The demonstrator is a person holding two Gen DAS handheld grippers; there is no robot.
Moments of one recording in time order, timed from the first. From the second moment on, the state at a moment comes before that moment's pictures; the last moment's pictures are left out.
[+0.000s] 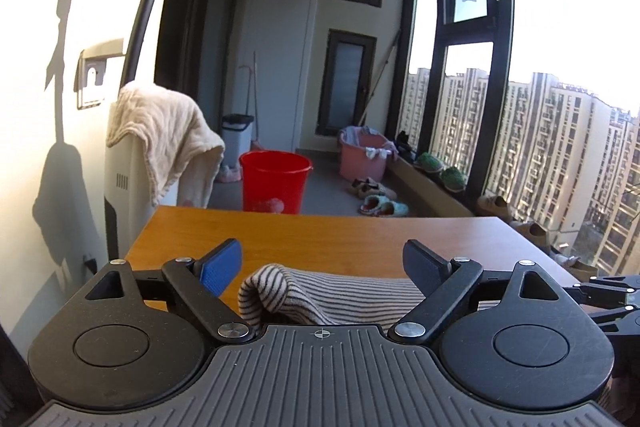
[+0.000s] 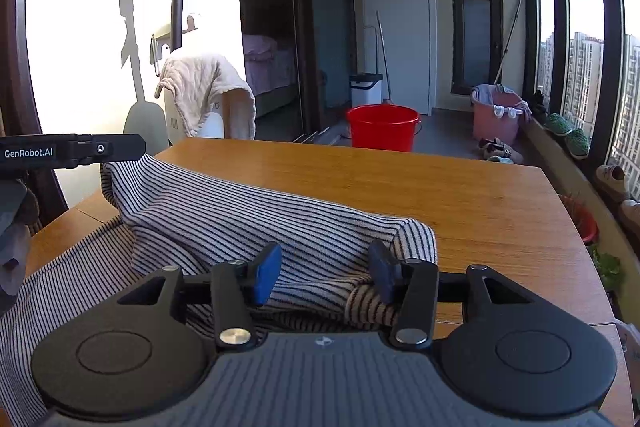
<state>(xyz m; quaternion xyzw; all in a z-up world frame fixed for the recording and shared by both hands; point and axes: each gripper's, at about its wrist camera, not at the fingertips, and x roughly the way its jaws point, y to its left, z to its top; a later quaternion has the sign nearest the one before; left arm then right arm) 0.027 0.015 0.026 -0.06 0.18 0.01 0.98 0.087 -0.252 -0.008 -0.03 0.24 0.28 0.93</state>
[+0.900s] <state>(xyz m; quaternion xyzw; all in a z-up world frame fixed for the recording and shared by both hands) 0.032 0.010 -0.015 -0.06 0.26 0.00 0.96 0.076 -0.253 -0.010 -0.10 0.26 0.24 0.93</state>
